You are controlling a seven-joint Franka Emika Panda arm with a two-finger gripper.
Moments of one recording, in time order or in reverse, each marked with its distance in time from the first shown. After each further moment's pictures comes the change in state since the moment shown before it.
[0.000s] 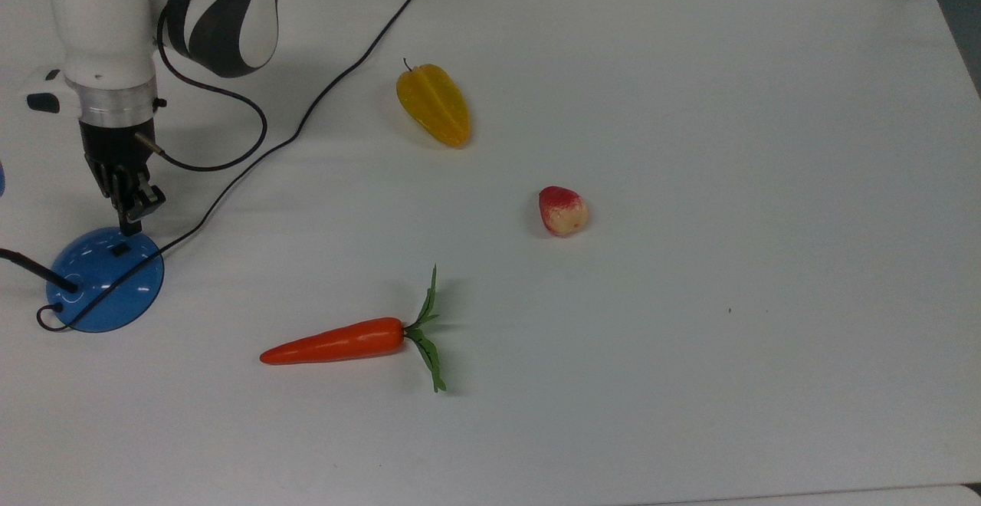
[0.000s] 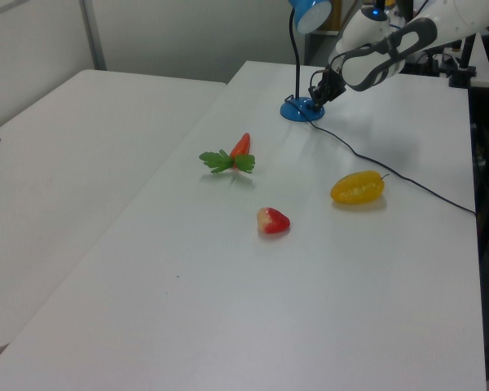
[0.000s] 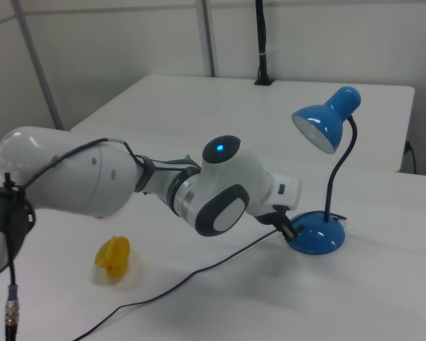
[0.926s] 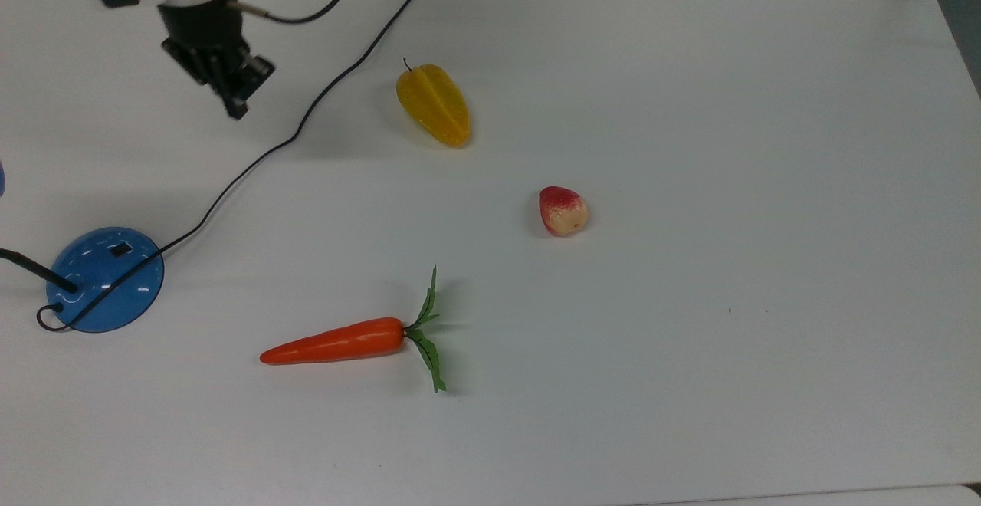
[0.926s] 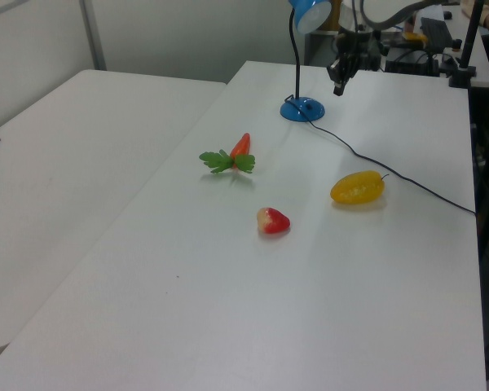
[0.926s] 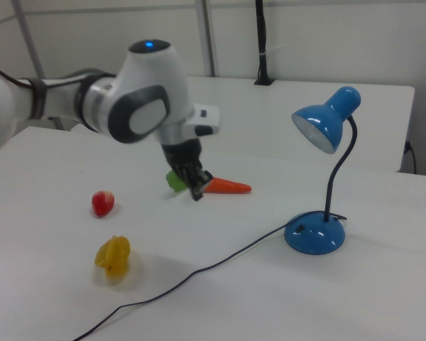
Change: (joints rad) arm 0.187 -0.422 -0.022 -0.112 0.000 -0.646 -0.143
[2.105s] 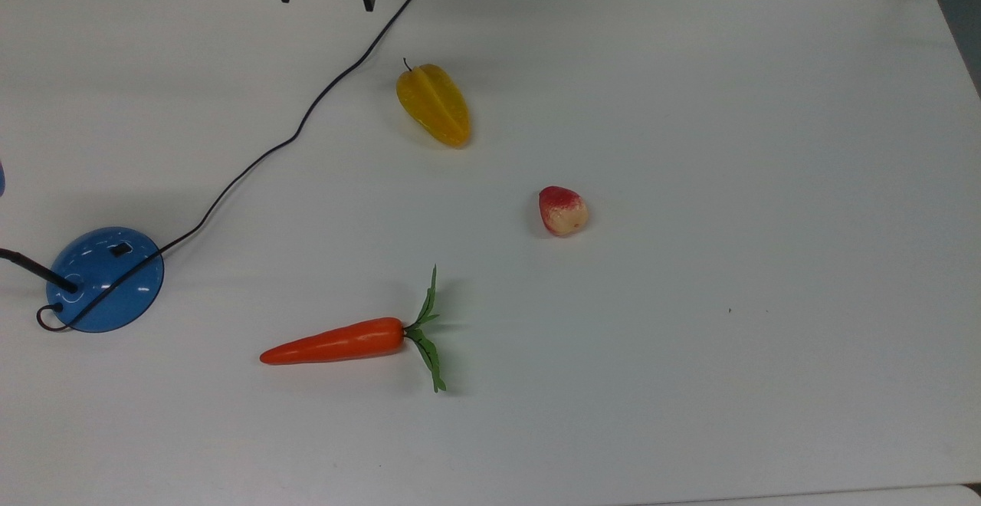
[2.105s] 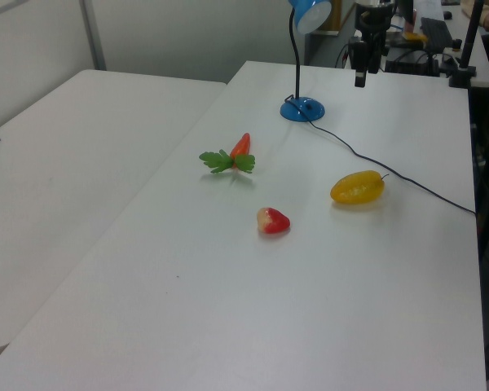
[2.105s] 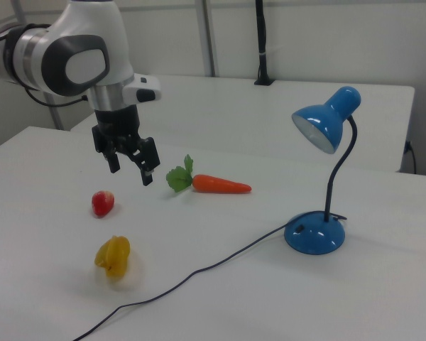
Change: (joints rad) arm 0.196 -0.183 -0.049 0.009 -0.003 -0.371 -0.114
